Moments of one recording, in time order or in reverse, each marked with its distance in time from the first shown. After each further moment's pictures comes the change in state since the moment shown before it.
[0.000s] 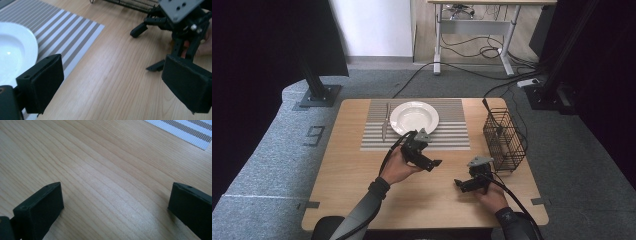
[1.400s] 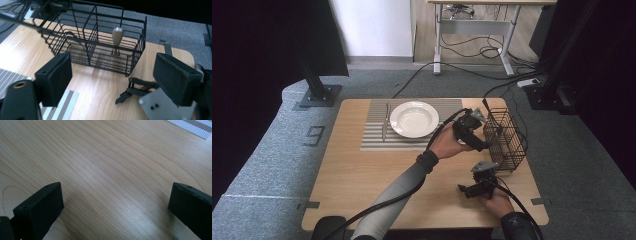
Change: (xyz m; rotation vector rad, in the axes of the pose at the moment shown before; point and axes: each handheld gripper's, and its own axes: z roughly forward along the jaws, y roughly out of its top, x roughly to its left) left arm -0.035 0.141 0.069 -0.017 -0.149 0.149; right arm 0.003 -0.015 -0.014 -0.003 0.021 -0.024
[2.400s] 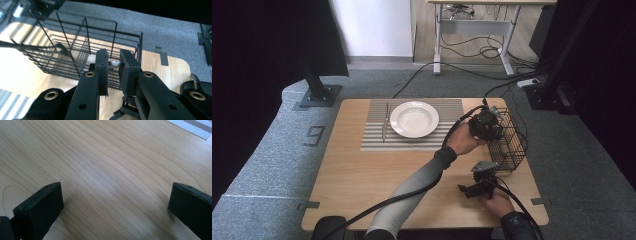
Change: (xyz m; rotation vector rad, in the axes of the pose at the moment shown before) left arm -0.004 0.034 0.024 0.026 -0.032 -0.001; right arm -0.001 0.000 0.000 0.000 0.004 -0.005
